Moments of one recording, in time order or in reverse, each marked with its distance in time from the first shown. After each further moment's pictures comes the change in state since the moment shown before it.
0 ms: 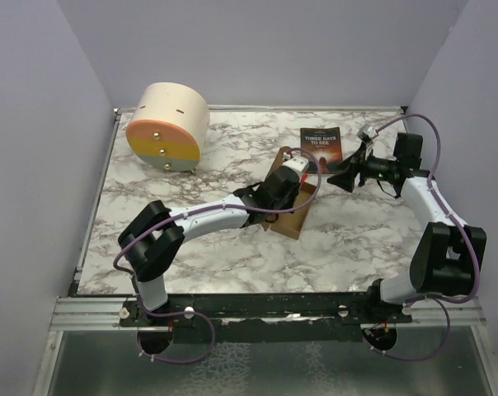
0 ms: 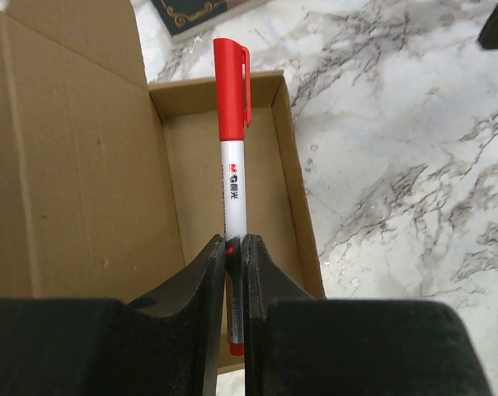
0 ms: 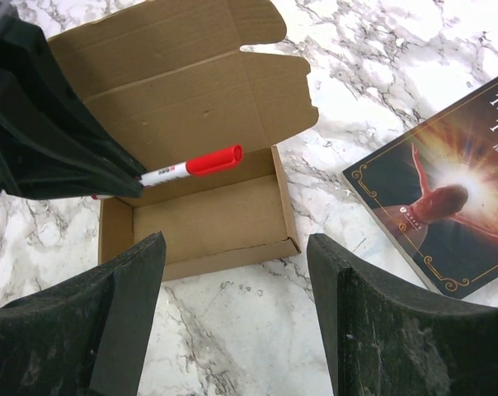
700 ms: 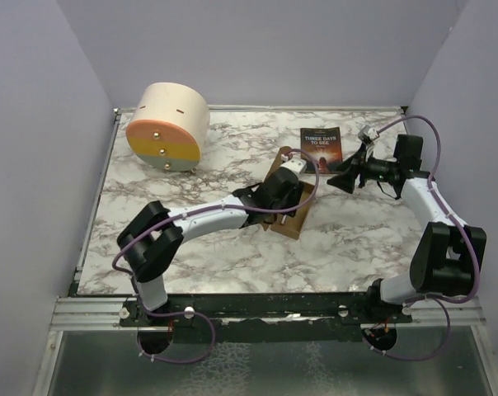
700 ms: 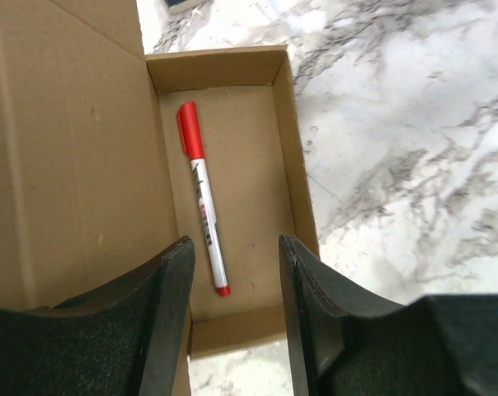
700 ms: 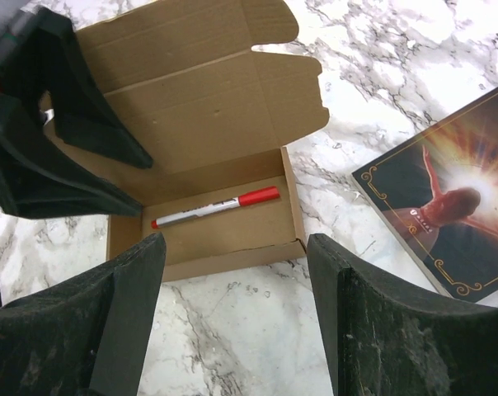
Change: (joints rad) left arm 0.000 0.042 0.027 -0.074 0.007 -0.045; right arm -0.006 0.000 -0.011 0.004 -0.026 0.000
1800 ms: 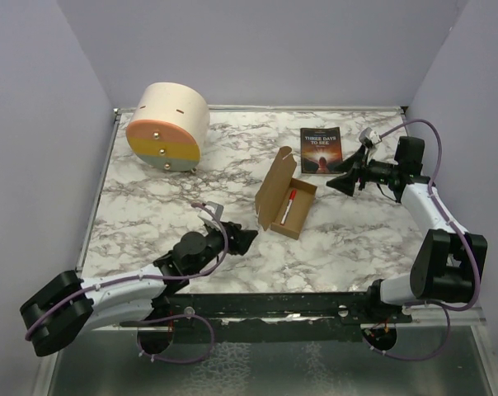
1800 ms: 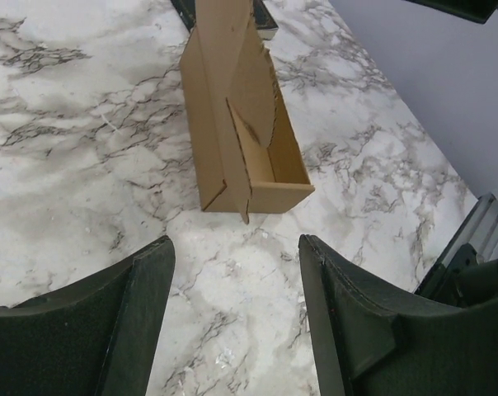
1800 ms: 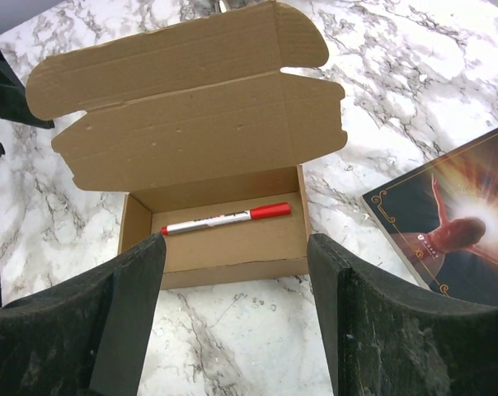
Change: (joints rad) left arm 0.006 -0.885 -1.097 0.736 0.006 -0.190; right arm 0.000 -0.051 -0.054 0.075 -0.069 0.001
